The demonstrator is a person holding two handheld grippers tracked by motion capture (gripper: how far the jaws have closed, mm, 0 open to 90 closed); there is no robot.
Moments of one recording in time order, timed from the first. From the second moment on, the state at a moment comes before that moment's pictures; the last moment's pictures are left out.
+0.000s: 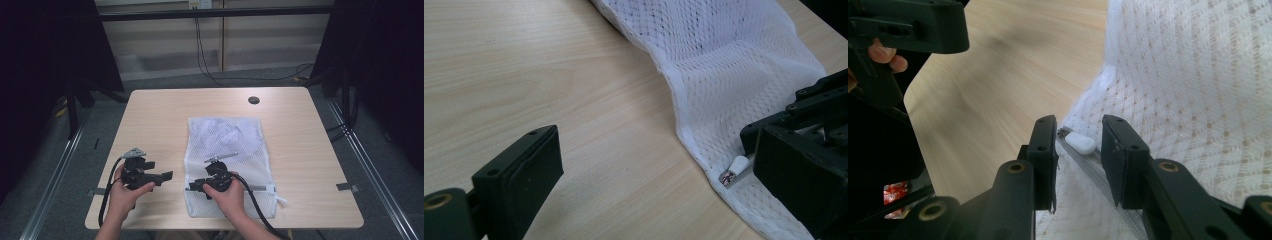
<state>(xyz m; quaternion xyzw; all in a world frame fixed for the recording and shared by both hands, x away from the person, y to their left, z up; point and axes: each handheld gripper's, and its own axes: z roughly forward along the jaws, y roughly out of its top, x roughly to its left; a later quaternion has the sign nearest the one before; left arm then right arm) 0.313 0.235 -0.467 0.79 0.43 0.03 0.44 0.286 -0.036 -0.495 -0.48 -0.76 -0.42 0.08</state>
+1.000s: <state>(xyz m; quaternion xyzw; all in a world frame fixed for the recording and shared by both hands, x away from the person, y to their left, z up) 0.314 0.236 -0.467 0.79 0.43 0.03 0.43 0.287 -0.021 -0.501 -0.49 -0.76 -0.42 0.10</state>
